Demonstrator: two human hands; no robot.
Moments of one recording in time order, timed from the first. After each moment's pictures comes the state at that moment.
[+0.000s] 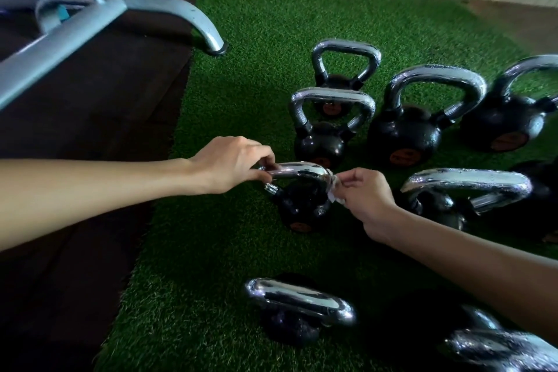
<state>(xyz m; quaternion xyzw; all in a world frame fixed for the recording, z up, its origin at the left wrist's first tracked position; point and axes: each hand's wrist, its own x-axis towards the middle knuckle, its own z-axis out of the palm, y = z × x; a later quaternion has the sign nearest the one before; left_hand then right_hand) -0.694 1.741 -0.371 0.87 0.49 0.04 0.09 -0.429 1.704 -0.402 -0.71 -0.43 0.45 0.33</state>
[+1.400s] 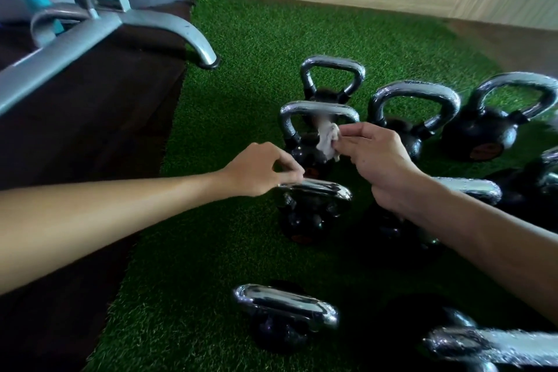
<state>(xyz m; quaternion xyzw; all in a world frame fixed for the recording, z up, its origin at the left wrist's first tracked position) -0.632 1.735 -0.356 0.80 0.49 0.18 0.29 -0.420 1.716 -0.309 -0.60 -0.49 0.46 0.44</state>
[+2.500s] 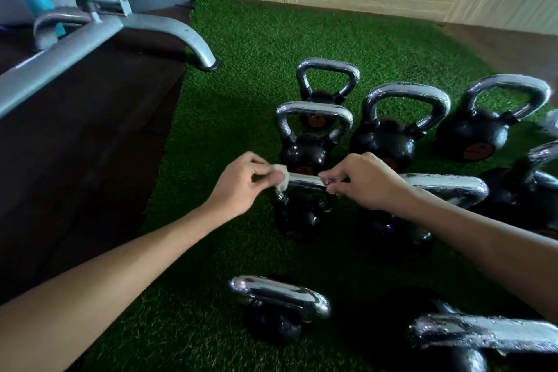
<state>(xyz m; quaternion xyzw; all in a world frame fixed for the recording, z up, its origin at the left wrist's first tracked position) -0.645 1.707 -0.404 0.73 0.54 0.31 0.27 -0.390 1.721 -0.339 -0.59 -0.79 0.19 0.04</state>
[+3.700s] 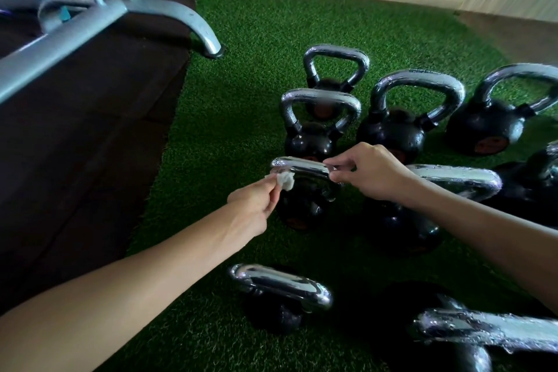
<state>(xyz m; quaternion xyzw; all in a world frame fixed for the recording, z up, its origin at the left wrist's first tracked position) -0.590 1.688 -0.412 0.00 0.59 0.50 0.63 -0.388 1.718 -0.341 -0.58 -0.78 0.22 0.07</state>
